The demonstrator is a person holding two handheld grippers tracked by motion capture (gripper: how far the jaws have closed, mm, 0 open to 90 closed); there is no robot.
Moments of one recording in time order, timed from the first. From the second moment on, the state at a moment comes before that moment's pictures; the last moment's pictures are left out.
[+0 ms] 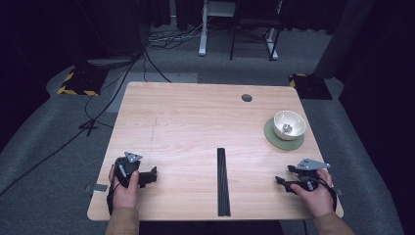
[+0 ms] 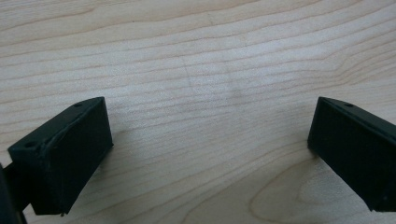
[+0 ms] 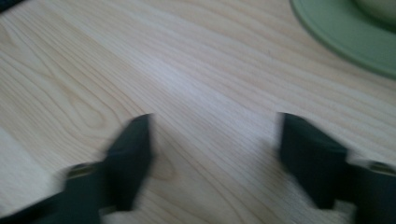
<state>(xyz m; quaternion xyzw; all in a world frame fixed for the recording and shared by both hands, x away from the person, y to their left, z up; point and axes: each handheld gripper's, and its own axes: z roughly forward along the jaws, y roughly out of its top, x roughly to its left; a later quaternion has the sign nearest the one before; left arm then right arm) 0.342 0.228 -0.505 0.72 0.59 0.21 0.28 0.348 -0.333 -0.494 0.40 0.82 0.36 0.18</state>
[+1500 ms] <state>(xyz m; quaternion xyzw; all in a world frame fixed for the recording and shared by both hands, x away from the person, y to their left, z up) 0.341 0.242 -0.505 0.77 0.53 0.19 0.30 0.352 -0.195 -0.468 0.24 0.87 0.41 0.10</state>
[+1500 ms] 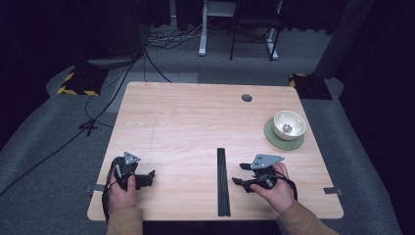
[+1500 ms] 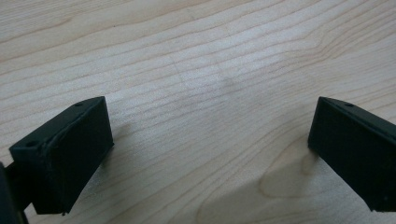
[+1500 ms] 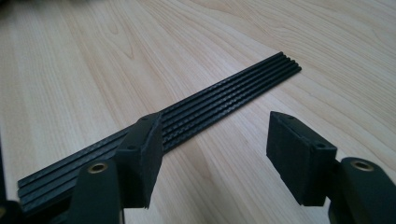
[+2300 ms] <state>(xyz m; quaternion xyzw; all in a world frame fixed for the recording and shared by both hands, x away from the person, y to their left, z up) 0.341 0.242 -0.505 0.77 0.53 0.19 0.30 0.347 -0.172 -0.492 0.26 0.87 0.40 0.12</state>
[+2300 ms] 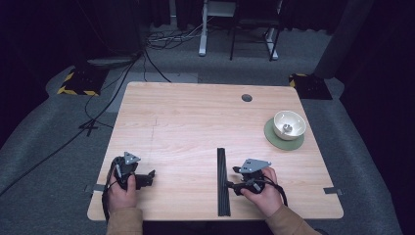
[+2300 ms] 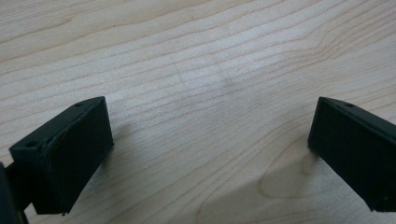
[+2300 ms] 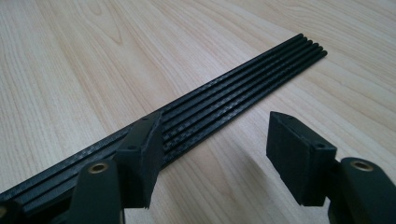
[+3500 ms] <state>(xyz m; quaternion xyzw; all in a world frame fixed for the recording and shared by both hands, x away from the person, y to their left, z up) 0.341 0.242 -0.505 0.77 0.53 0.19 0.30 0.349 -0.178 -0.497 0.27 0.88 0.38 0.11</state>
